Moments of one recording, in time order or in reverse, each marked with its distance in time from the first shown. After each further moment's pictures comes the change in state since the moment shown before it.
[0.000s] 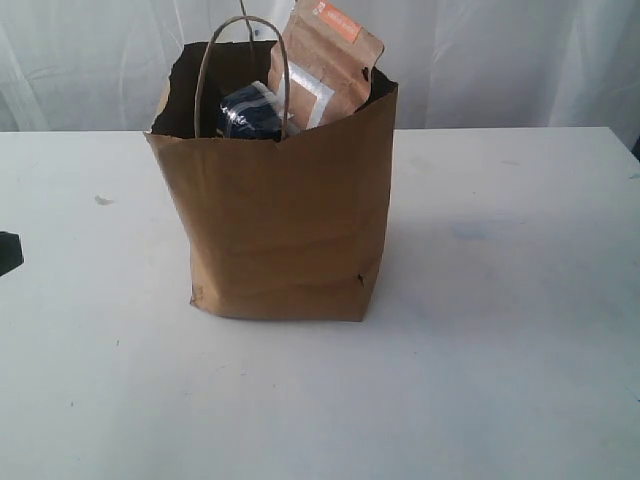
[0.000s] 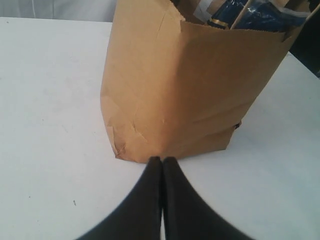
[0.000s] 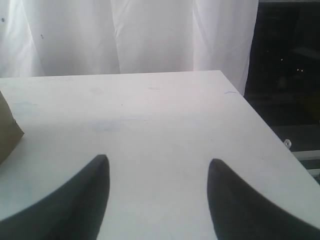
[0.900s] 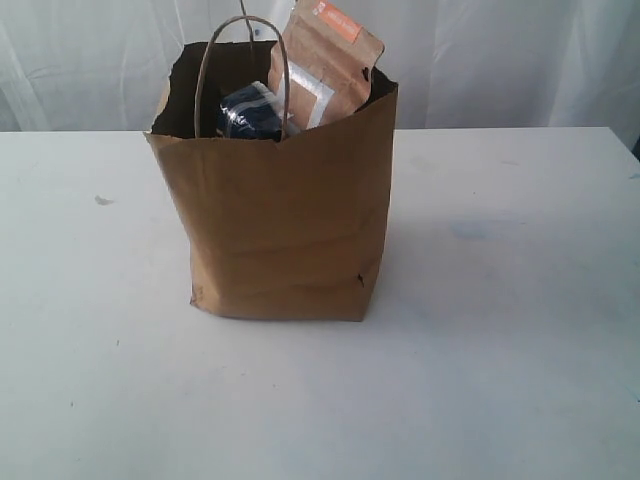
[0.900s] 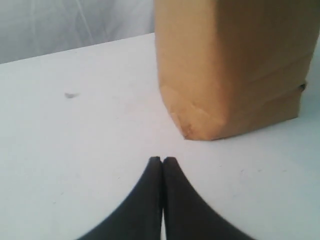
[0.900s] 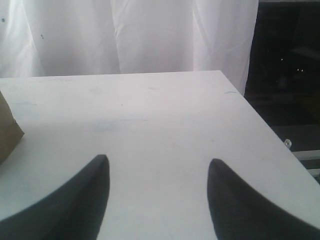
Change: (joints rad) left arm 0.000 -0.329 0.182 0.499 -0.030 -0.216; right arm 0.000 0.000 0.000 0.000 0.000 0.002
